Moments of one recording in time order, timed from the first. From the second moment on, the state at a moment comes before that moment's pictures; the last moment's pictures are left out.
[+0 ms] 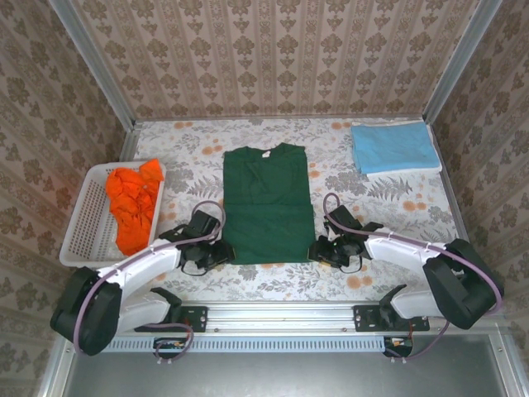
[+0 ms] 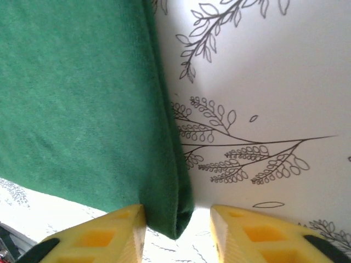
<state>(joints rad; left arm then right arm) -0.58 1.15 0.45 -0.49 0.28 -0.82 0.55 1.33 0.53 -0.39 -0.35 0.82</state>
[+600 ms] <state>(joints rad) -0.61 1.14 0.47 -0.52 0.22 -0.74 0.57 1.36 0.55 -0.38 -0.33 0.78</state>
